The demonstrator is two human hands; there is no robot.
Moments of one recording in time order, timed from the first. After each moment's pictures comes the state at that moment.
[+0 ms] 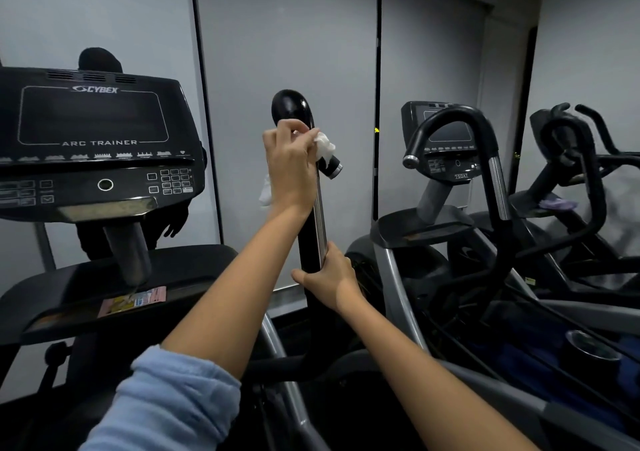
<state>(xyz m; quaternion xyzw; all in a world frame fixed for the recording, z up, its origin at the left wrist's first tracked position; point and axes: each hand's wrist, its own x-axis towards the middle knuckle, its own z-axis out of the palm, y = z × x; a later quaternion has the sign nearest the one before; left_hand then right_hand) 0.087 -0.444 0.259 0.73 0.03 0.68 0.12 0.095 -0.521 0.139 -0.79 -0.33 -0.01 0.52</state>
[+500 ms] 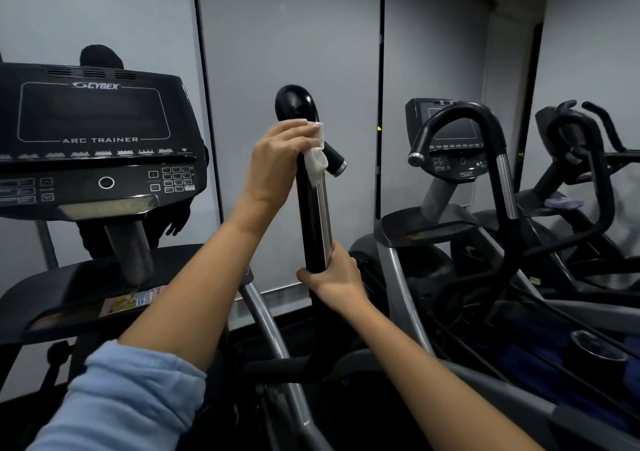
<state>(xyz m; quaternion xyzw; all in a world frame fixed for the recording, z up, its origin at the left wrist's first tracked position) 0.063 -0.409 0.266 0.77 -0.12 0.60 0.15 0.094 -0.523 0.134 -0.76 -0.34 -0.03 0.55</state>
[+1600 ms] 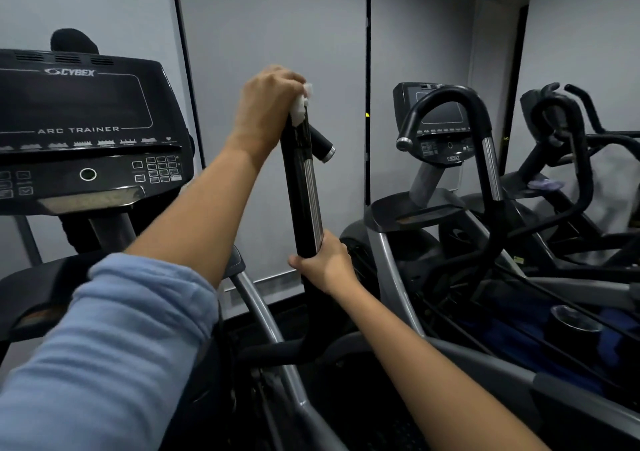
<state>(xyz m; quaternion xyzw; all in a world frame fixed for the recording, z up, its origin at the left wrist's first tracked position) 0.059 -0.422 0.322 0.83 -0.04 0.55 -0.06 0.094 -0.519 0.136 -0.80 -0.30 -0.01 0.52</state>
